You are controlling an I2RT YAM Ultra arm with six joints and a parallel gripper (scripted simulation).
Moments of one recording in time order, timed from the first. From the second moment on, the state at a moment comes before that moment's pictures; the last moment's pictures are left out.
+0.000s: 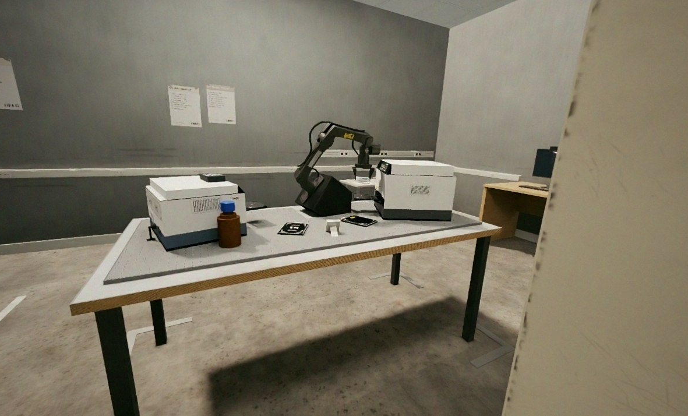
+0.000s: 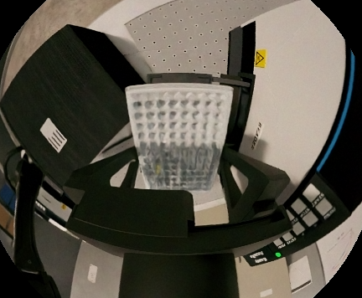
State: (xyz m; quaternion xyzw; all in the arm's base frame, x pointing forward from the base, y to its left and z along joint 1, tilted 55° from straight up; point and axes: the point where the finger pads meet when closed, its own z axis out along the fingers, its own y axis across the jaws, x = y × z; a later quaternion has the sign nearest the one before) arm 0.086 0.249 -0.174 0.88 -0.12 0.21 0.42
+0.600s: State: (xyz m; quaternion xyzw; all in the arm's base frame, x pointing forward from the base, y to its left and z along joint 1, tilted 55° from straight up) arm 0.092 0.232 -0.182 0.88 -0.12 0.20 0.42
